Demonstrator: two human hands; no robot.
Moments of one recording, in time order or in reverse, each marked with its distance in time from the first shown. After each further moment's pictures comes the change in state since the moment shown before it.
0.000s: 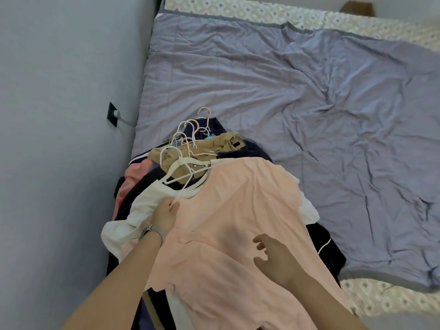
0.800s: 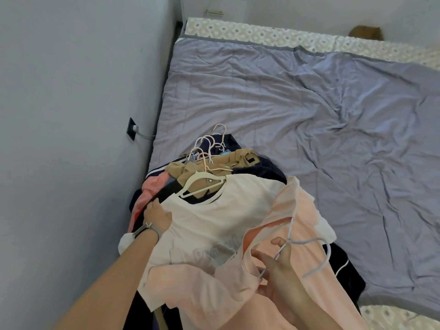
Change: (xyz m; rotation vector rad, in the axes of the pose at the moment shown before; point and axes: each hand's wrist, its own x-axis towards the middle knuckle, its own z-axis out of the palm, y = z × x) left_hand 0.038 -0.017 -0.060 0.218 0.024 -0.198; right_hand -0.016 -0.068 0.011 1.288 0.012 0.185
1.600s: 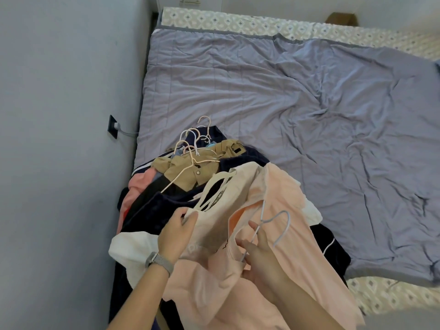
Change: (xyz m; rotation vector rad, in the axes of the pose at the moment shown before) left_hand -0.124 0.043 0.014 -0.285 -0.034 0.261; right_hand -0.003 0.006 0.017 -0.061 0.000 0.029
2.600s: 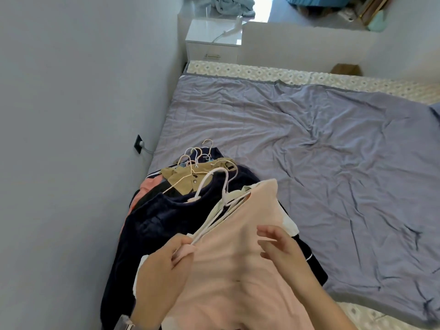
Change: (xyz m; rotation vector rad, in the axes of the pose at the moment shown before) left_hand -0.242 0.108 -0.001 0.058 0.266 0.178; right_hand -0.107 -0.032 -0.132 -0.403 0.022 -0.507
